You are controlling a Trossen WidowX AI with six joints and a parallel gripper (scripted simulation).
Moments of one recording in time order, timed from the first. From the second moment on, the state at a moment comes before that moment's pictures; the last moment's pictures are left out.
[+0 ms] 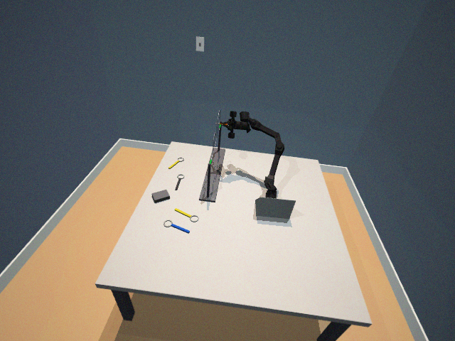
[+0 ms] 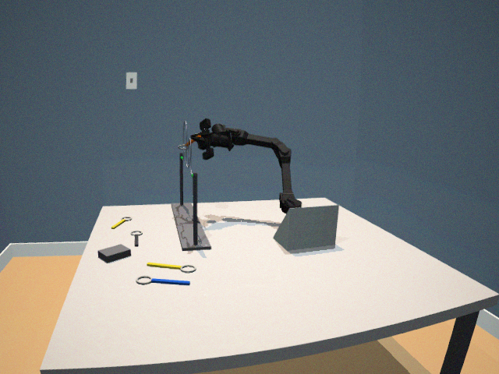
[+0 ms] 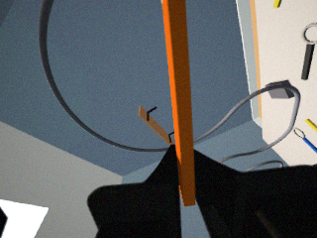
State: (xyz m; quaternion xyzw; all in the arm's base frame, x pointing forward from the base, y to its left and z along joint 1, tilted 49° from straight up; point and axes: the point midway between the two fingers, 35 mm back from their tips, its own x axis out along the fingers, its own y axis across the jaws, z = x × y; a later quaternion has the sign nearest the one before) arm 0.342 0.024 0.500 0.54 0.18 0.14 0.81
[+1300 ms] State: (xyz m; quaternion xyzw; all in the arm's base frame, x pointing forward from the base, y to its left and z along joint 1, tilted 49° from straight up) arm 0.343 0.021 0.499 0.39 0.19 0.10 0.89
